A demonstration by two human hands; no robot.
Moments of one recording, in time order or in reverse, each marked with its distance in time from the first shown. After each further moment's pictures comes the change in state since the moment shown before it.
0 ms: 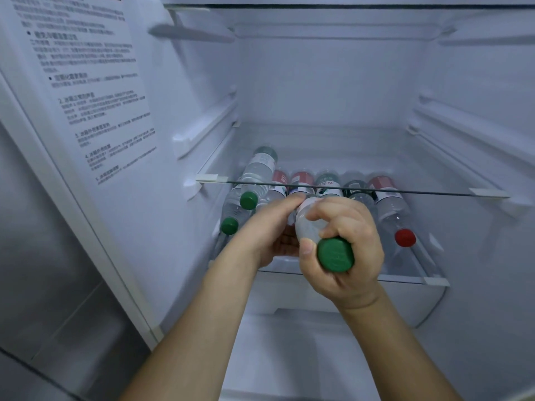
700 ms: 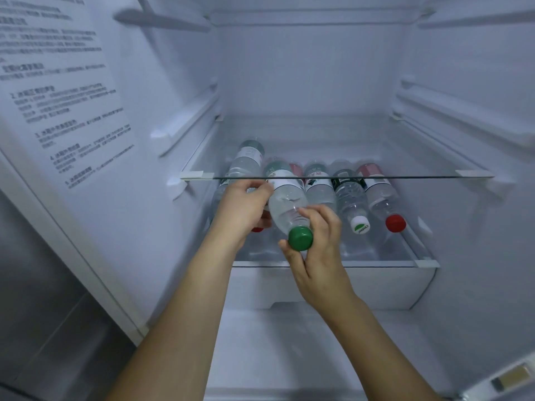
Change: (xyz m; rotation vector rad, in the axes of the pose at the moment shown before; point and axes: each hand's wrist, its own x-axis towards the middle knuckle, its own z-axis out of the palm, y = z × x) left_hand 0.001 0.015 -0.014 0.211 0.430 0.228; right_hand -0.070 0.012 0.011 -0.235 -0.257 0.579
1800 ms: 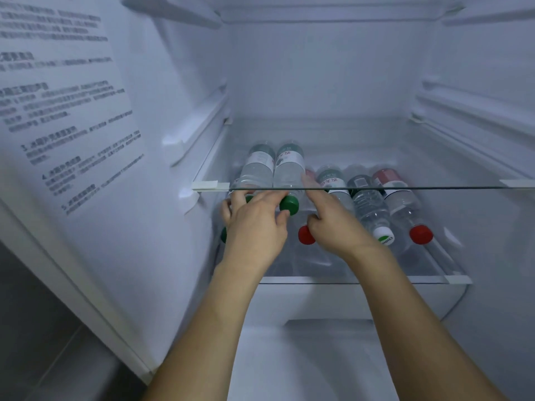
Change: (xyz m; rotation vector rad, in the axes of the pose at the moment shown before) left_hand -0.001 -0.019 -0.008 0.943 0.173 0.472; right_hand 0.091 0.034 0.009 -0.139 -0.535 0.355
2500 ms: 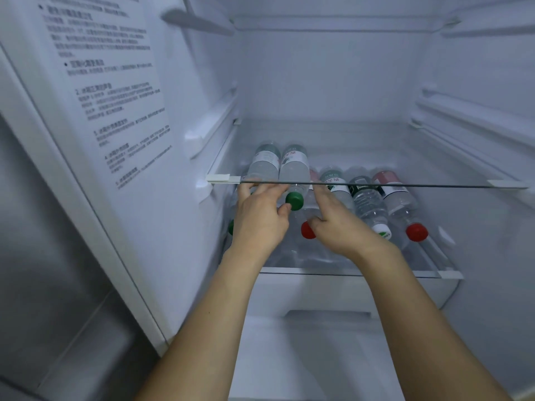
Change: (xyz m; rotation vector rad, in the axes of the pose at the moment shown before) left_hand 0.003 -0.010 0.006 -0.165 0.071 0.069; right_hand -0.017 -0.013 -0.008 -0.099 -0.096 0.085
